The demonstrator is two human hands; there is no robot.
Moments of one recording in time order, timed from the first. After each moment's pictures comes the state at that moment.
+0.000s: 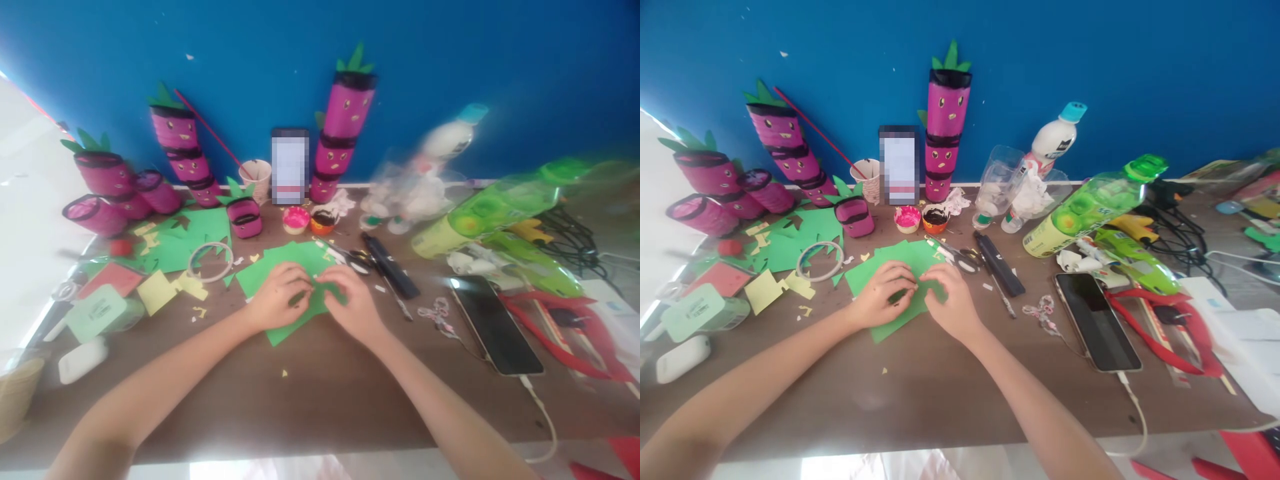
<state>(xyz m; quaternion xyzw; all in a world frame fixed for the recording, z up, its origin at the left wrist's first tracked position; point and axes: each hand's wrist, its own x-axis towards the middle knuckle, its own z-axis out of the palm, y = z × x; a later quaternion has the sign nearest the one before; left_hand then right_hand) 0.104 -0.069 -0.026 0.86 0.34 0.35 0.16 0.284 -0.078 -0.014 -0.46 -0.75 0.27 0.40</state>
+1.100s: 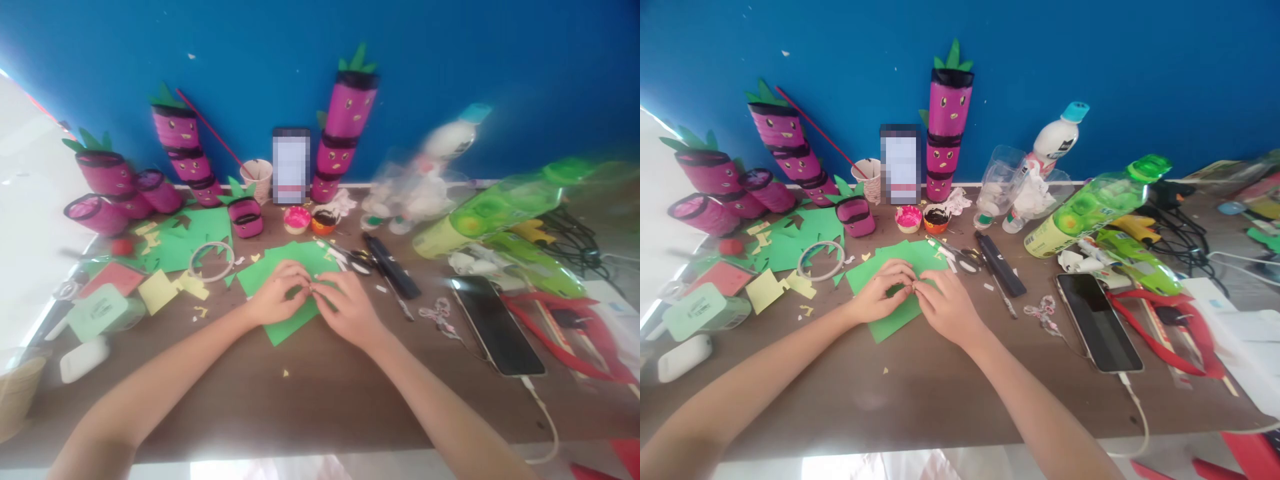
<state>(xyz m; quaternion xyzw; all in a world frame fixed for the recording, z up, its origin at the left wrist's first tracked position) 0.100 -0.064 -0.021 0.82 0.36 0.34 0.30 0.283 -0.081 -0.022 -0.37 -0.86 0.03 0.35</state>
